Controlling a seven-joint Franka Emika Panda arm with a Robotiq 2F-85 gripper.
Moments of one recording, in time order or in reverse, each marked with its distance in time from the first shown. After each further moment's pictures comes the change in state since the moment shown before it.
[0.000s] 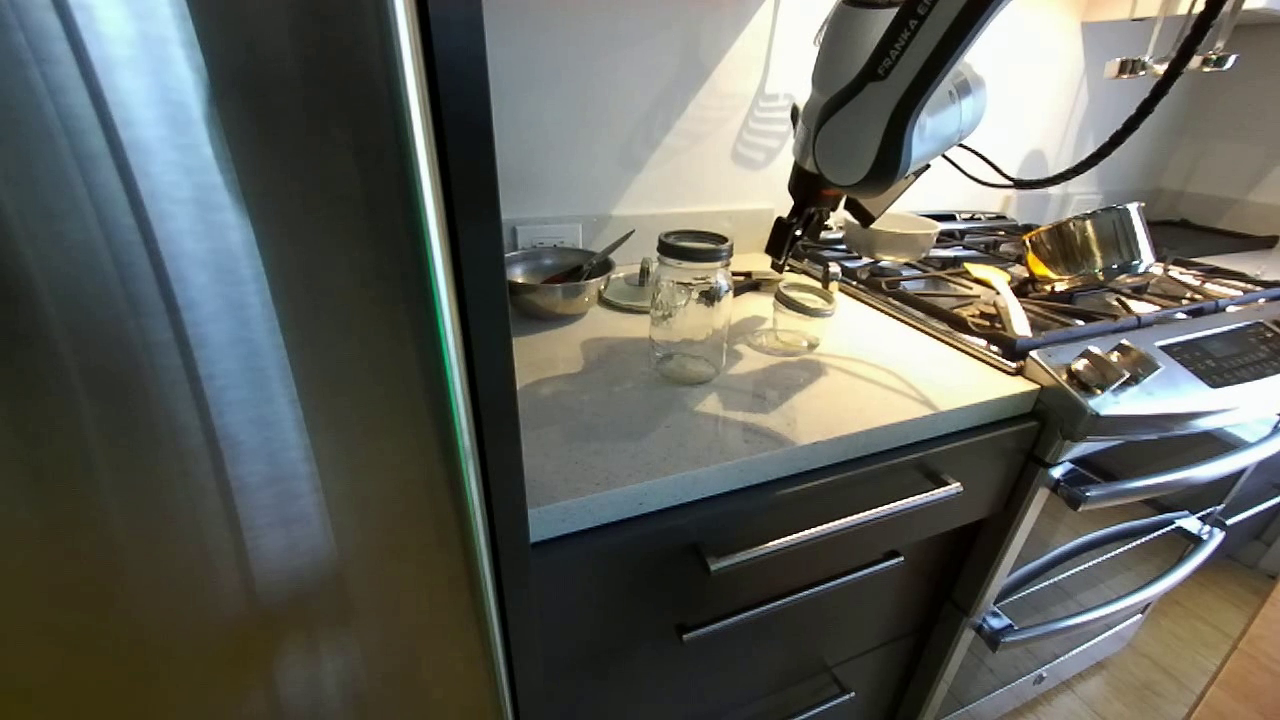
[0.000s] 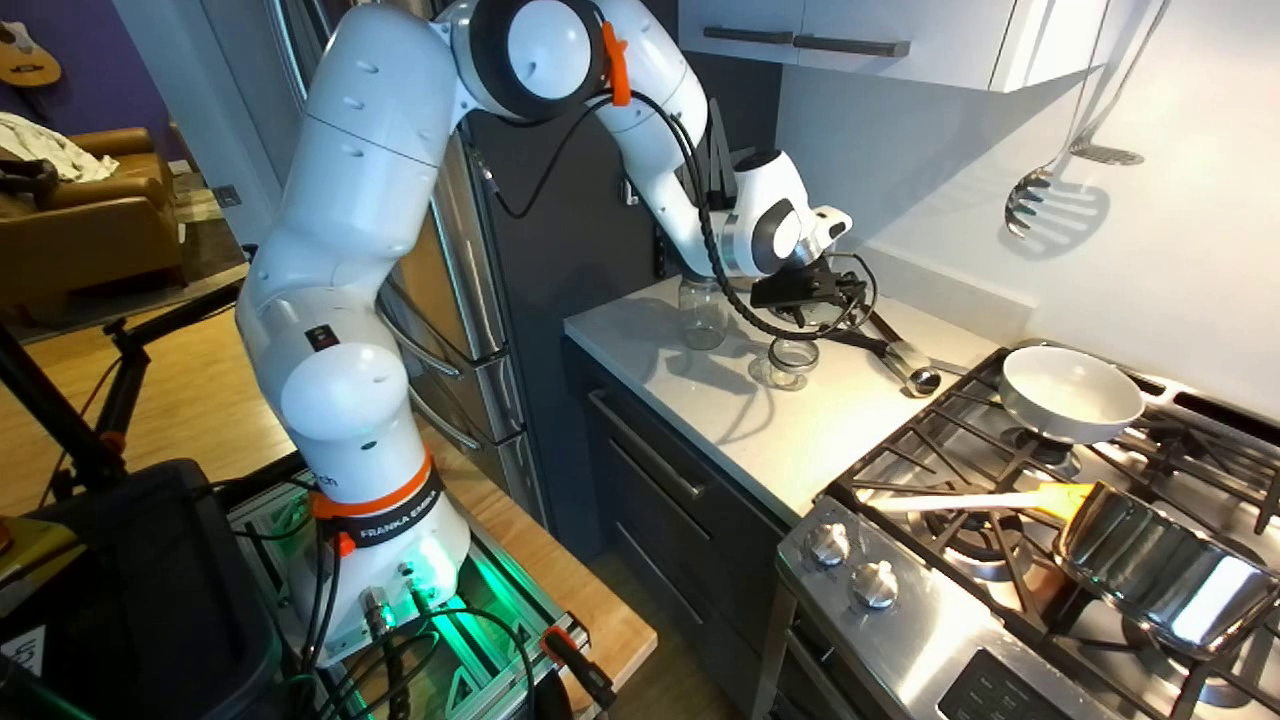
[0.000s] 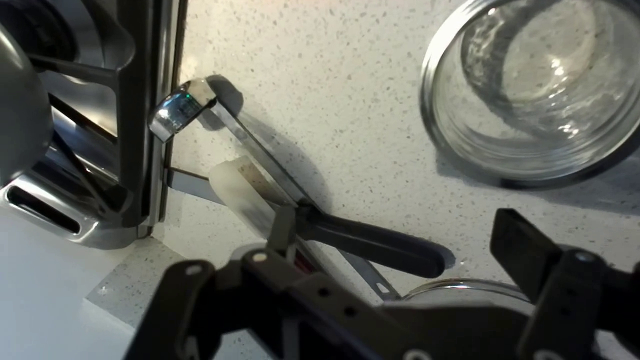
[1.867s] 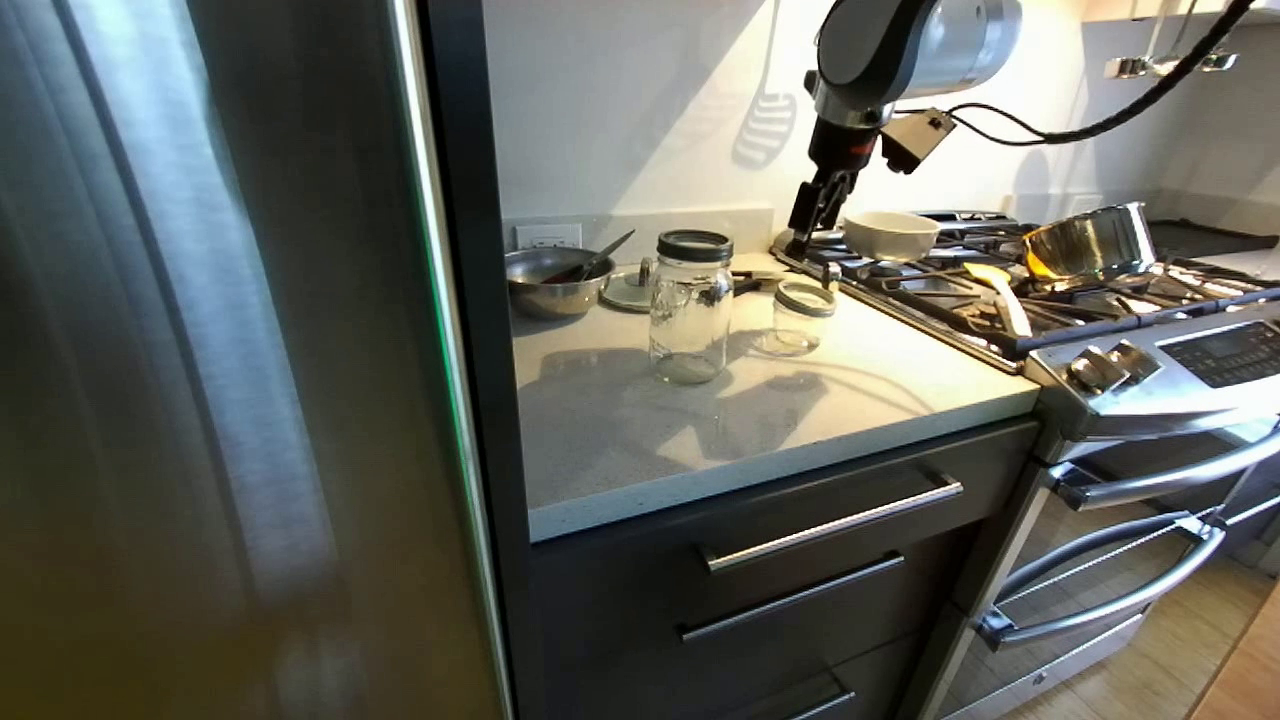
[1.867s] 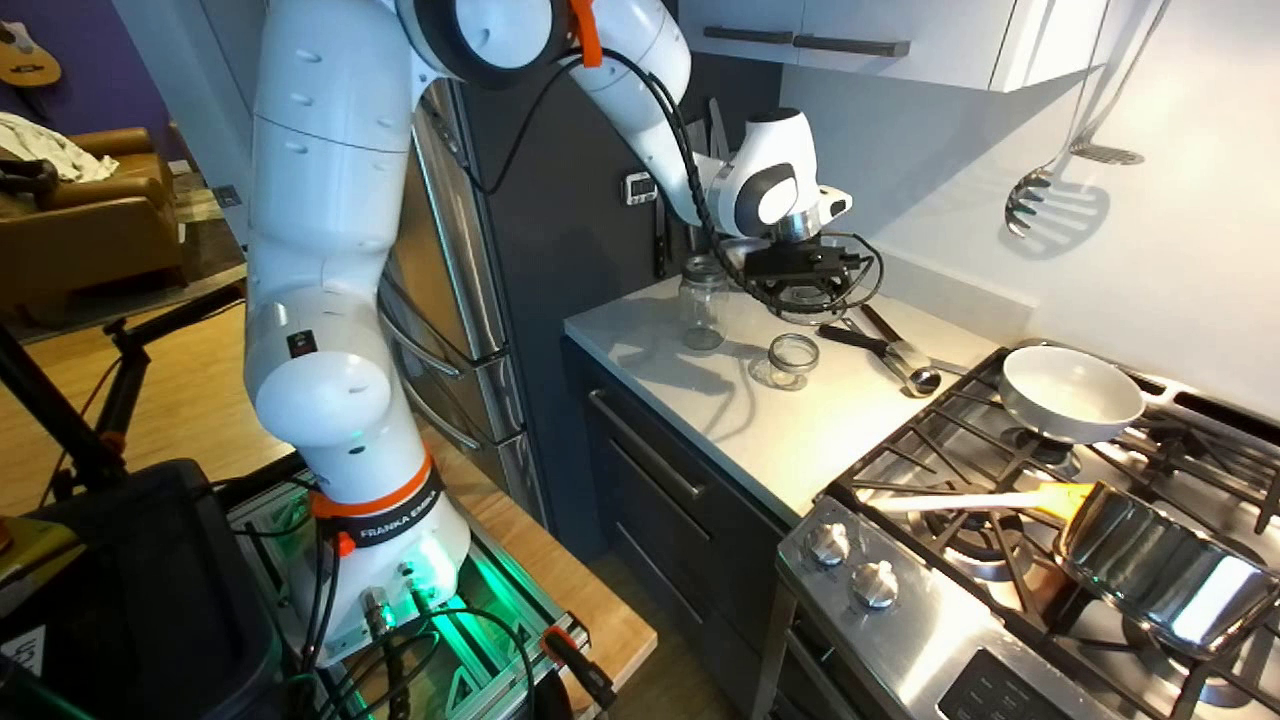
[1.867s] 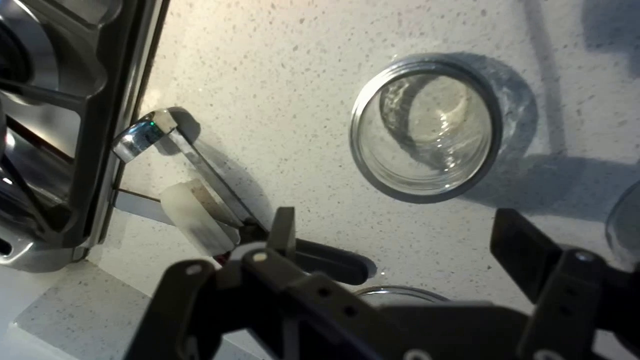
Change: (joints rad) arm -0.152 -0.173 0.186 -0.077 0.210 -0.256 -0.323
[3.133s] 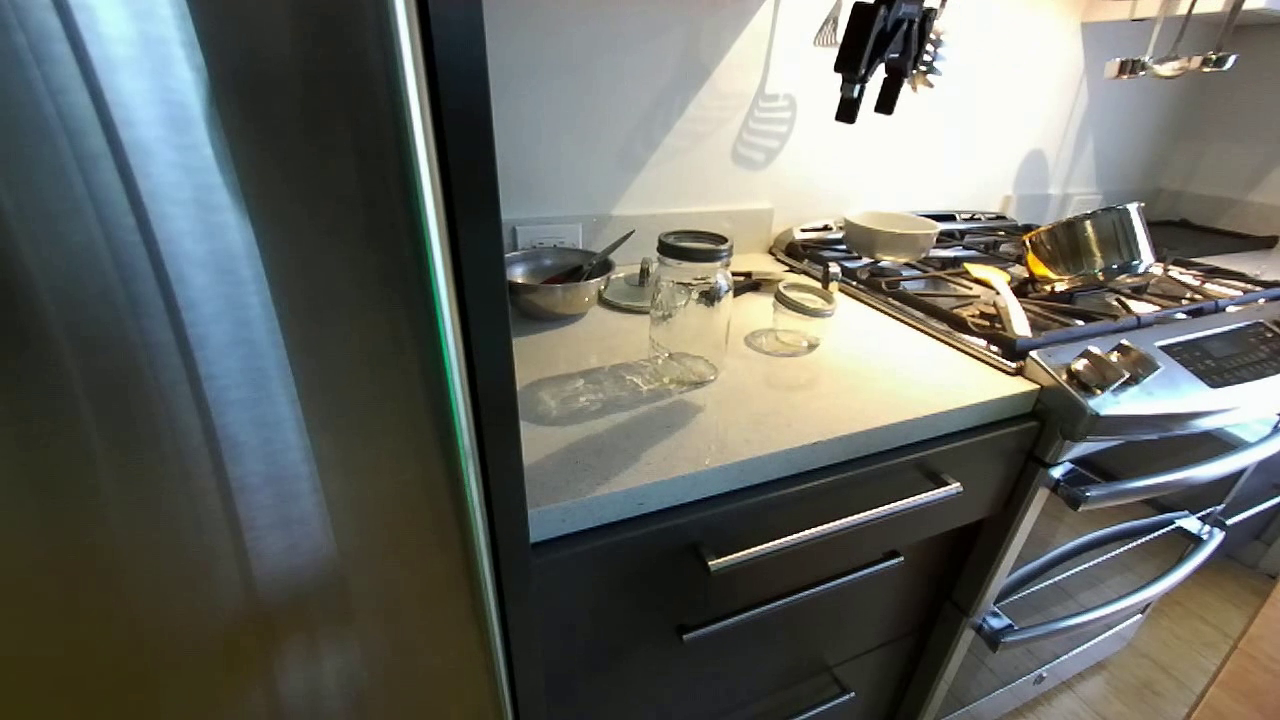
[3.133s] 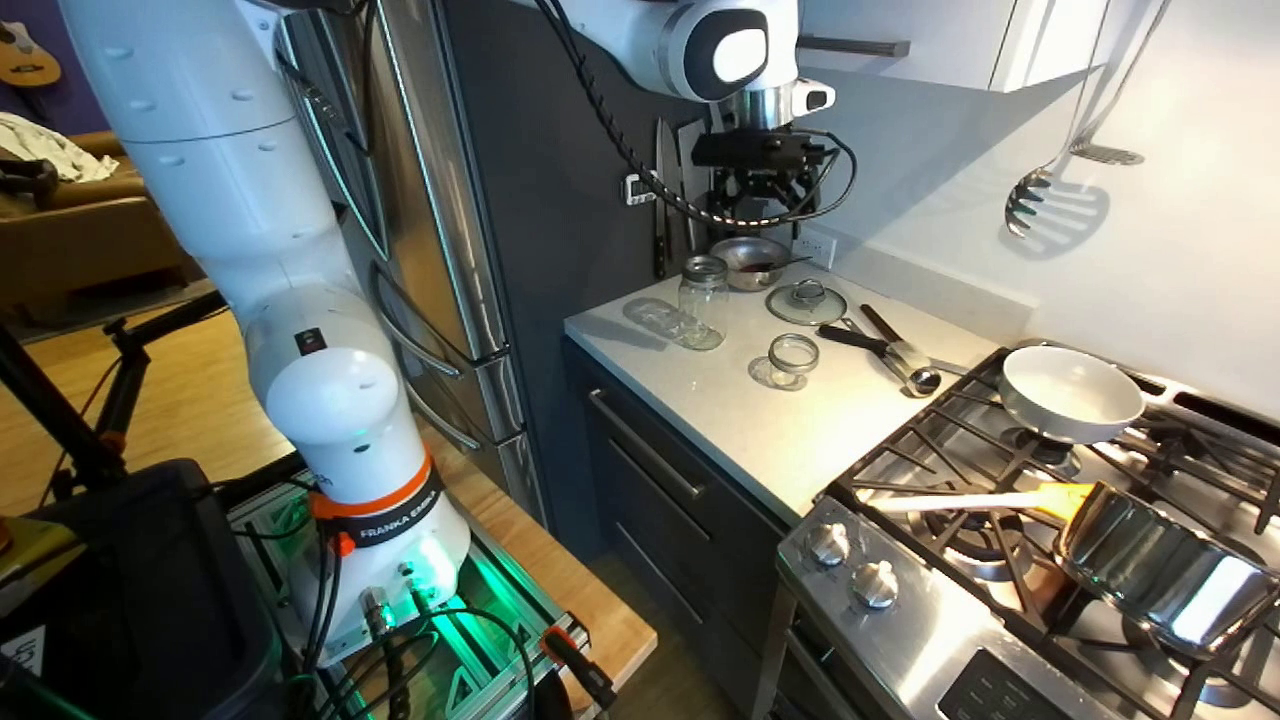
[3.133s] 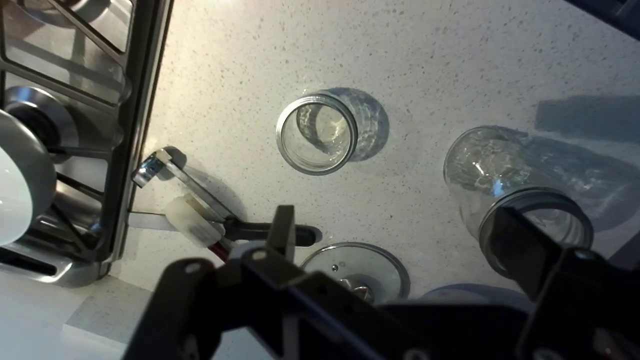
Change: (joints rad) arm 0.067 -0.408 -0.036 -0.076 0.154 -0.453 0.036
